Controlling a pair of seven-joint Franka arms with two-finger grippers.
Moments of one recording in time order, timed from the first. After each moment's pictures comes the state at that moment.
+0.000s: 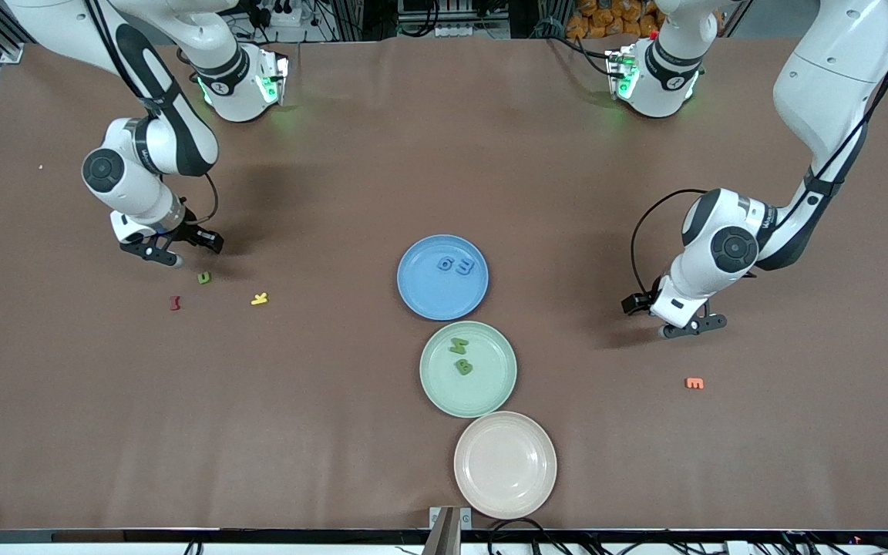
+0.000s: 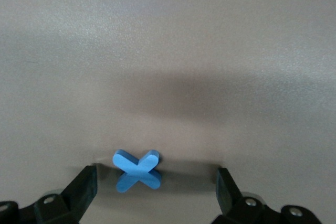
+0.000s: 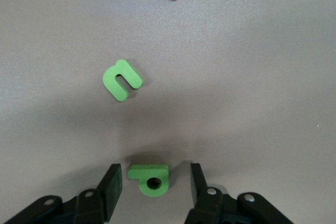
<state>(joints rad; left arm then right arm) 0.27 0.56 -0.43 -2.10 0.40 2.57 -0.63 0.05 0.19 -0.11 -2.63 0.00 2.77 0.27</state>
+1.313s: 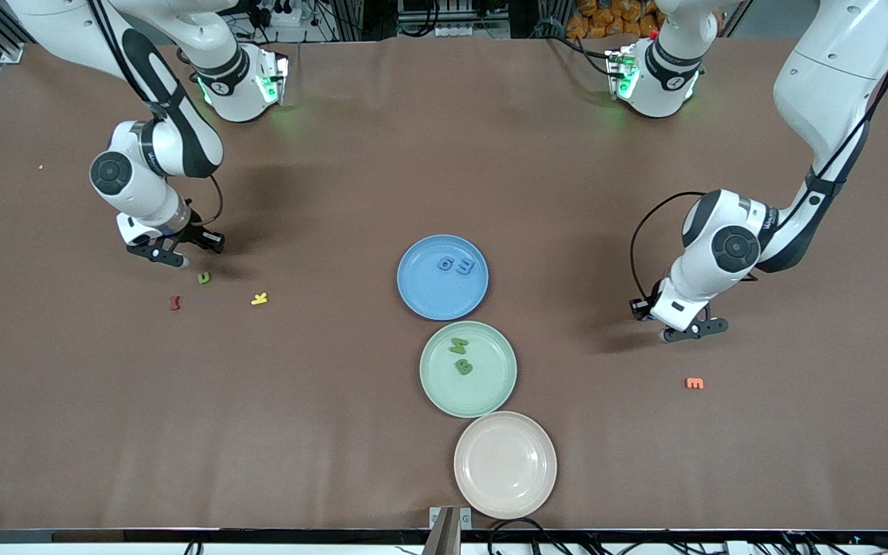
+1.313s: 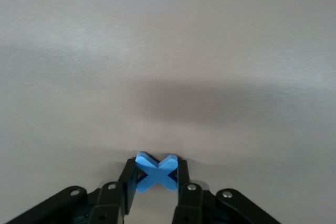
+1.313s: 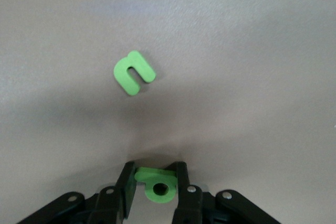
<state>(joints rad) 0.26 0.56 -0.44 -2.07 0.41 2.58 -0.63 0.07 0.21 -0.10 -2.62 0.00 2.77 0.26</state>
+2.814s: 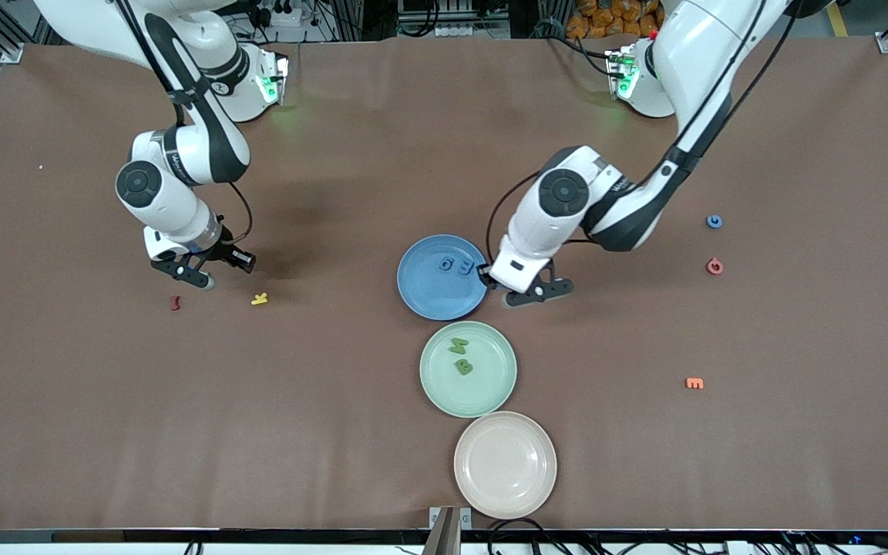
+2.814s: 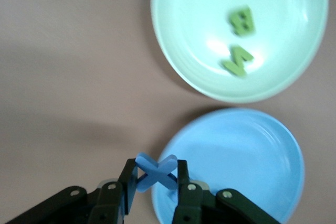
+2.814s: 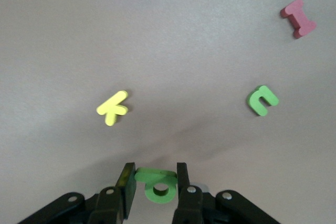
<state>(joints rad) -0.20 0.57 -0.51 -1.81 0.21 2.43 -1.03 0.18 0.19 -0.01 -2.44 0.04 2.63 0.54</state>
